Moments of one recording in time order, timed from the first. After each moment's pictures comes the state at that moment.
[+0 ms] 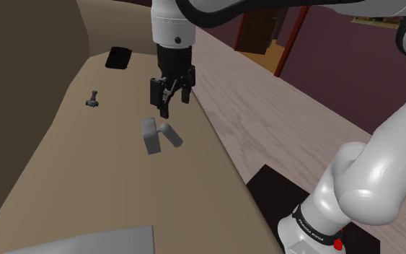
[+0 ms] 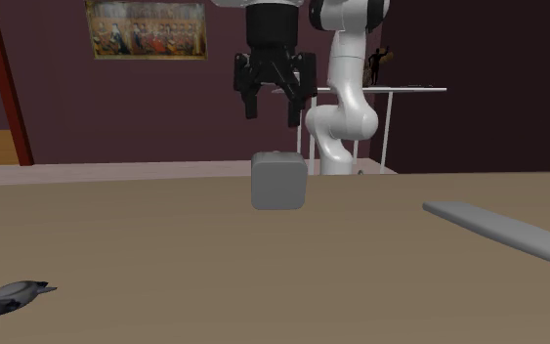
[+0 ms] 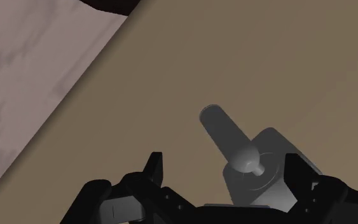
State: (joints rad) arm 0.16 -0.11 0.35 -1.90 -0.02 1.71 0.28
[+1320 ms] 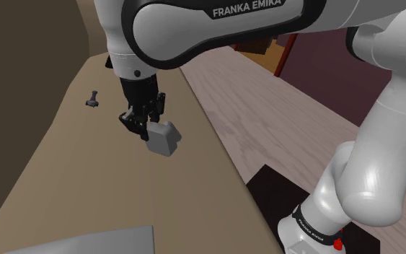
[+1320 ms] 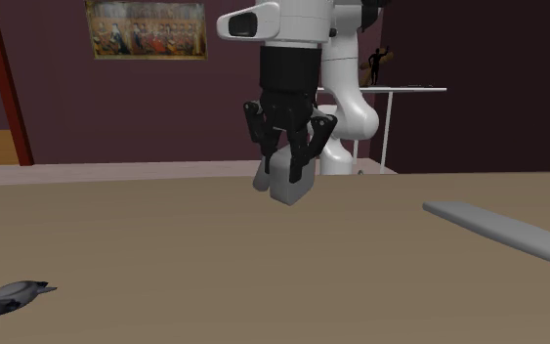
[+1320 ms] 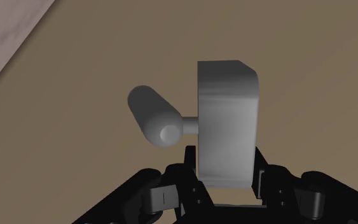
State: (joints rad) arm 0.23 0.12 0.42 -1.79 -0.15 1.76 0.39
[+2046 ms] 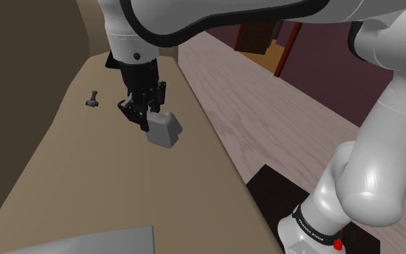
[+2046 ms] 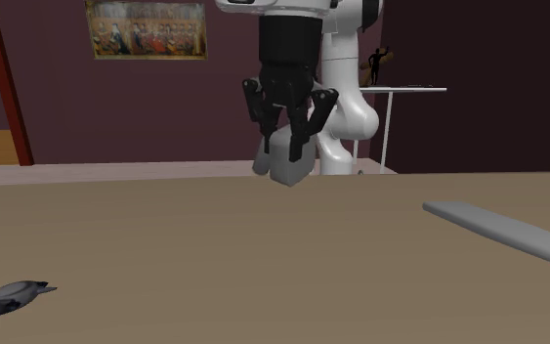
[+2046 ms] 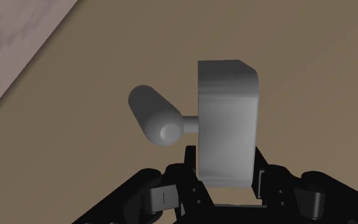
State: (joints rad) arm 0.23 0.12 0.42 -1.72 -0.14 1.69 0.38
